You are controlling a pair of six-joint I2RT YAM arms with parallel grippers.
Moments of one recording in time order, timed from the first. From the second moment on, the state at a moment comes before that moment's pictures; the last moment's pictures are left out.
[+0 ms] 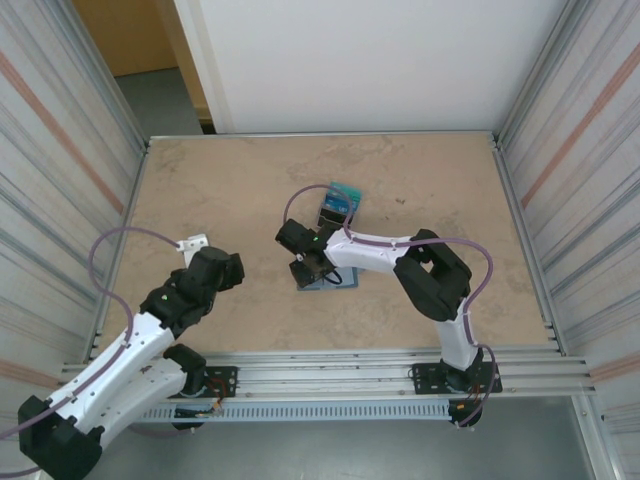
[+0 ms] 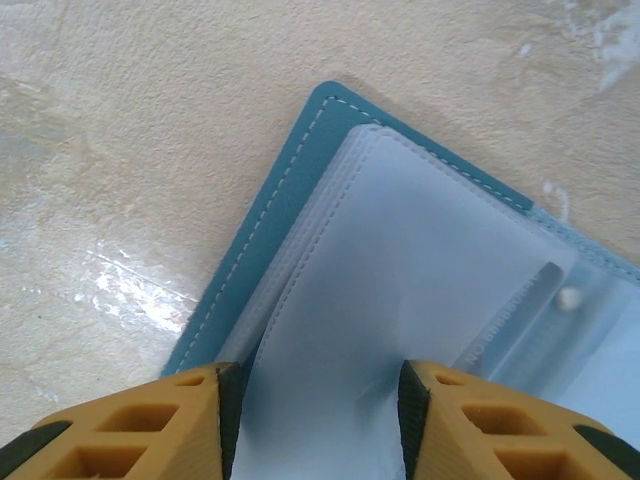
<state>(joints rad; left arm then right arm) -0.56 0.75 0.57 -0.65 -0.53 -0.62 0.96 2.01 1.42 -0.69 0.14 0.37</state>
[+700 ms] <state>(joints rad) -0.56 0.81 0.58 -0.60 -0.45 -0.60 0.89 1.88 1.30 -0.70 0.23 0.43</state>
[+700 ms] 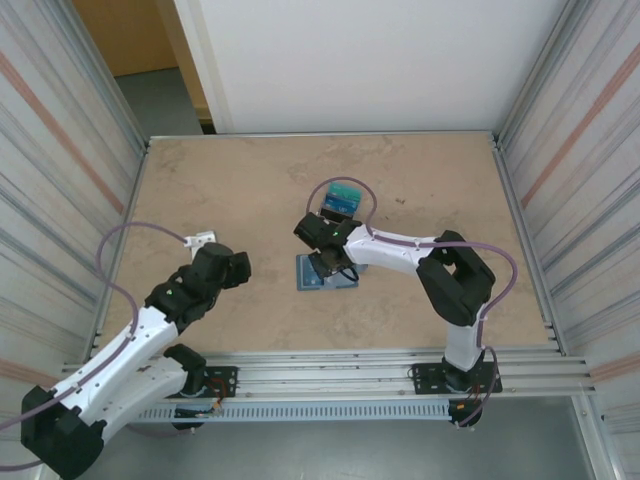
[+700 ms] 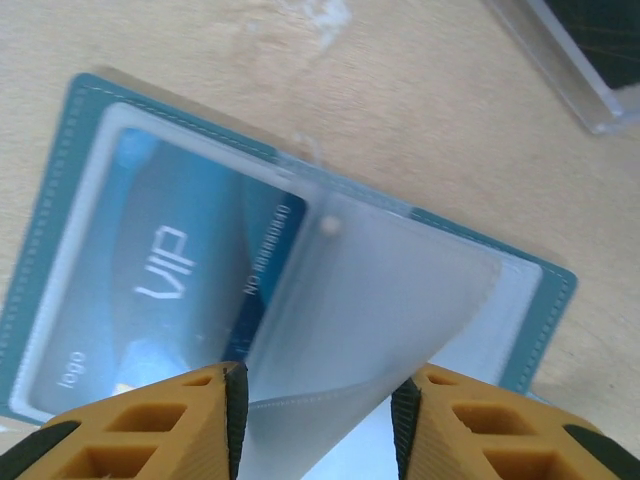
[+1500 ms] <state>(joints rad) -0.76 1.28 0.67 -0.35 -0.38 -0.50 0.76 1.63 1.09 -0.65 0.18 0.56</state>
